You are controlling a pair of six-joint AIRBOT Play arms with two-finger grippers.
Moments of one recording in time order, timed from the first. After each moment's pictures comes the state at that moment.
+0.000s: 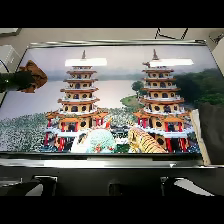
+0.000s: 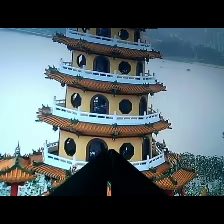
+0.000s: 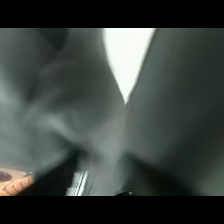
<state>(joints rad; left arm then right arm) 0.03 -1.07 1.37 1.36 -1.05 -1.65 -1.15 -1.32 1.23 -1.55 1.66 1.74</state>
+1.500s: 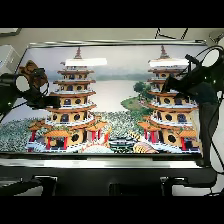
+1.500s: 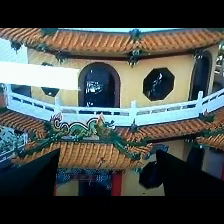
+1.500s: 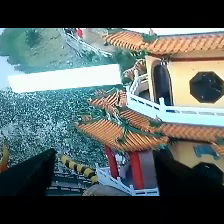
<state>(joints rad) -0.12 -1.36 1.36 1.59 -1.35 -1.72 -0.08 -1.56 1.72 -1.32 1.56 1.74</state>
